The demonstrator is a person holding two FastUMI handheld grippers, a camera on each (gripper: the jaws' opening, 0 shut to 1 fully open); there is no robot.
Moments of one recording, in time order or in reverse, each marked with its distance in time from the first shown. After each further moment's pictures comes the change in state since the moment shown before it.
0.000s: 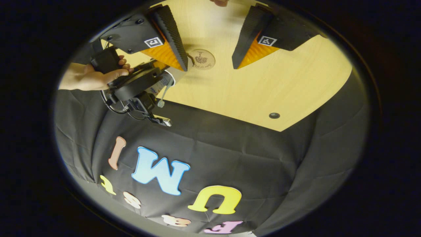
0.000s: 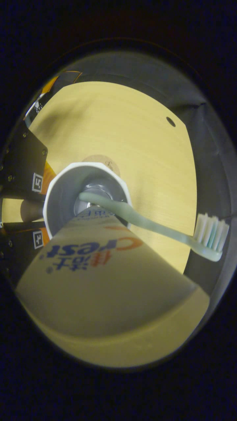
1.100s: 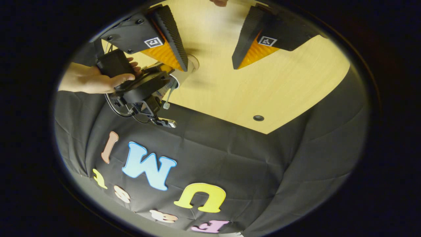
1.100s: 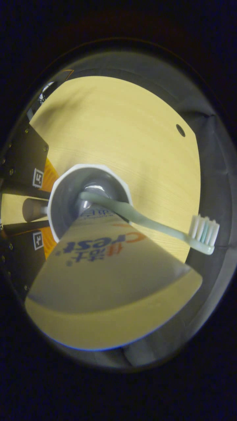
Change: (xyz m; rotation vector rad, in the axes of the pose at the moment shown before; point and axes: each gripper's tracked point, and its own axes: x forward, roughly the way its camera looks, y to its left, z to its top) left arm -0.026 0.048 0.001 -0.043 -0.010 0.035; right arm 0.001 0.040 0.008 -0.074 0.012 -0.070
